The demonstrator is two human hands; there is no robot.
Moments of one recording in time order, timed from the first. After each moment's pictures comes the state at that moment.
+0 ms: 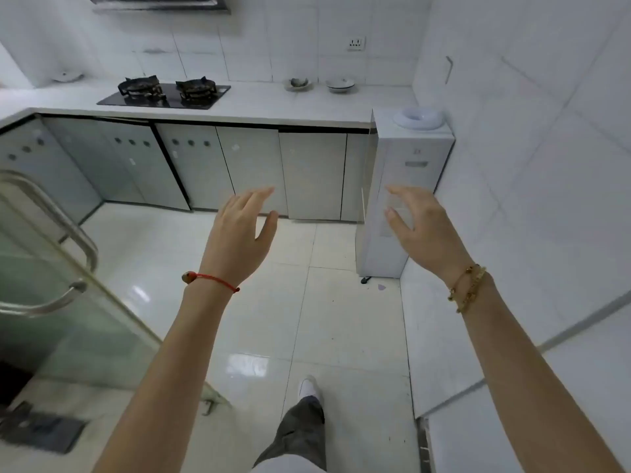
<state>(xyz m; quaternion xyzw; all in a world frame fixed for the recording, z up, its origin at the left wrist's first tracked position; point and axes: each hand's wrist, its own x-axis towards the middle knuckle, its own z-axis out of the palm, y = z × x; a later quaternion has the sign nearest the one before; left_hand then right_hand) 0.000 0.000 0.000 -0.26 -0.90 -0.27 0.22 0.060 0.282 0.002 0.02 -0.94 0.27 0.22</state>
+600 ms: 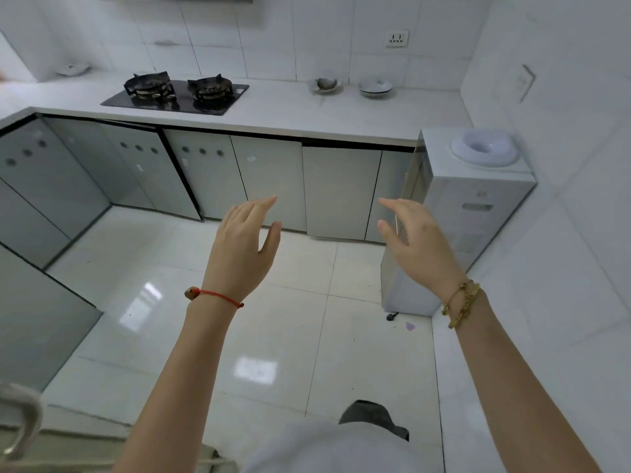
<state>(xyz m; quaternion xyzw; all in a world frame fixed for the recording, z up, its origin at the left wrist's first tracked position) -0.262 -0.002 -0.013 -0.20 -0.92 -0.27 0.21 -0.225 0.269 -0.014 0.03 -0.94 0.29 0.16</state>
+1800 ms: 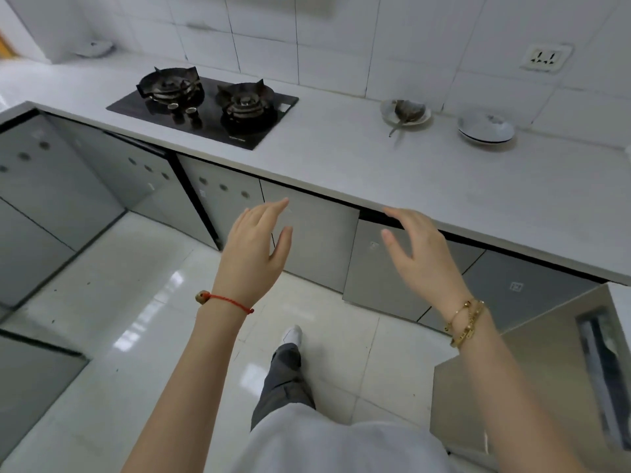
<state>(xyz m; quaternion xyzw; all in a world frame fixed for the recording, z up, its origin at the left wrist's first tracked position) -0.830 -0.001 -0.048 -0.11 -0.94 -0.27 0.17 -0.831 0.254 -0.050 0.09 -0.94 0.33 0.10</state>
